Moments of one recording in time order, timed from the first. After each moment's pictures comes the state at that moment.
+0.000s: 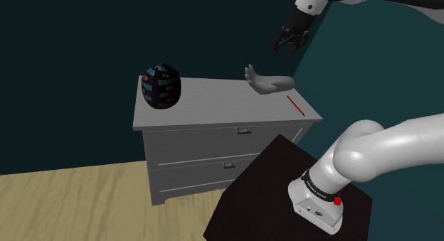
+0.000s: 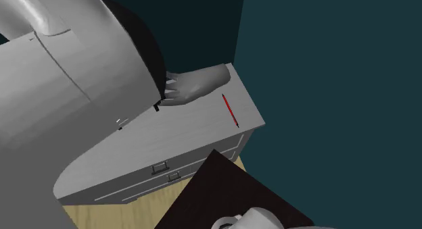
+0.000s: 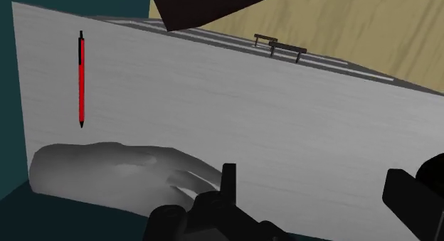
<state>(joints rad) -0.06 -0.61 -0.16 -2.25 -0.08 1.75 0.19</state>
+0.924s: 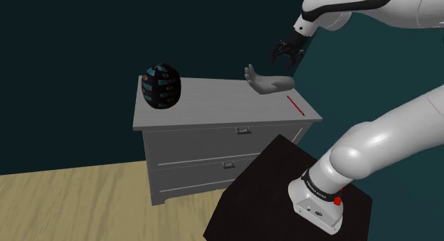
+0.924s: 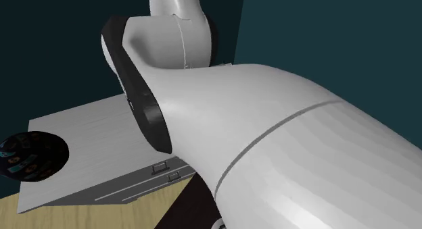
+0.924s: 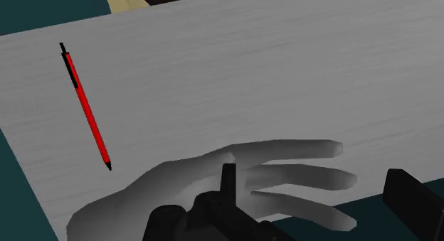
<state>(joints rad) -0.17 -0.29 -0.41 -2.20 0.06 1.99 0.20</state>
